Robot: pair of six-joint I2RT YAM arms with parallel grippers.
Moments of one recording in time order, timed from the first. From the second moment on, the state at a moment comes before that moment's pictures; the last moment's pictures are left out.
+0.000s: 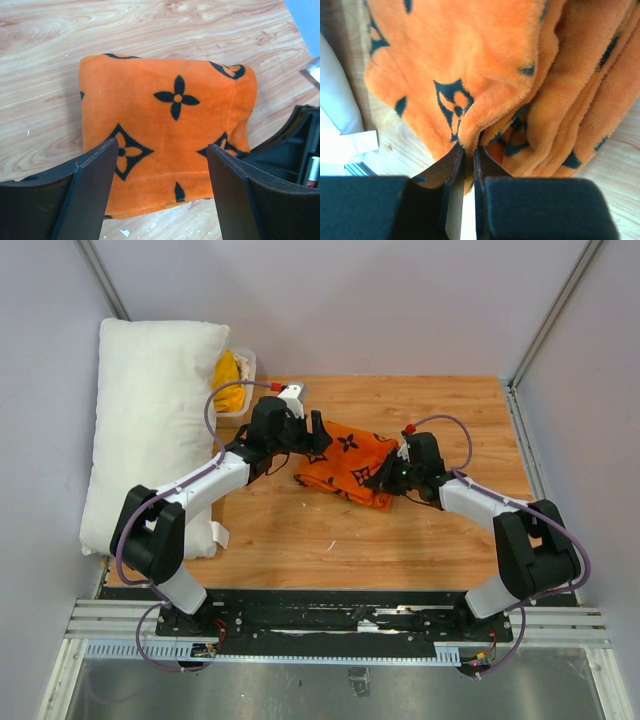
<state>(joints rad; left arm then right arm) -0.50 1.61 1.13 0.08 0.15 -0.34 0.37 1.54 0.80 0.02 -0.34 0.69</state>
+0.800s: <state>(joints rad) -0.50 1.61 1.13 0.07 0.13 -0.32 0.34 1.44 0.77 -0.05 -0.33 0.65</state>
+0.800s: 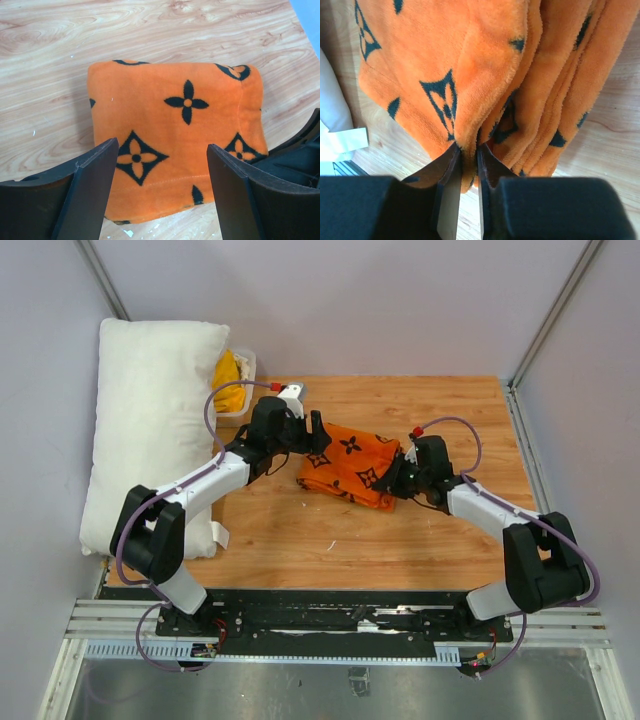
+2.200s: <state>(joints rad) -0.49 1.87 1.22 0.28 0.18 -0.46 0.29 1.72 1.15 0.05 -0.28 0.63</state>
